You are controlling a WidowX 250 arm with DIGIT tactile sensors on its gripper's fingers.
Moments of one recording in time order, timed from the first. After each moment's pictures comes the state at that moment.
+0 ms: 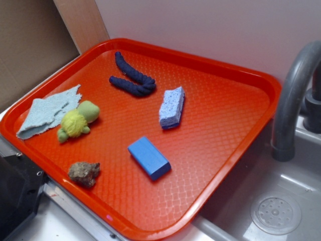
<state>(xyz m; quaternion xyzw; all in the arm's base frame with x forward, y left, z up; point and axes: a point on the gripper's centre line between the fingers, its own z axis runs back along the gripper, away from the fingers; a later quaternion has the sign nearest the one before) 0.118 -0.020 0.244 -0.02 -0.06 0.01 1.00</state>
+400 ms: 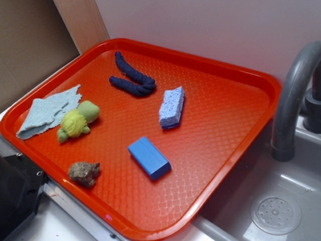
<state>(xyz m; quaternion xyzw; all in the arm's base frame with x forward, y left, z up) 0.117 -0.020 0.241 -0.02 -0.05 0.00 1.00</state>
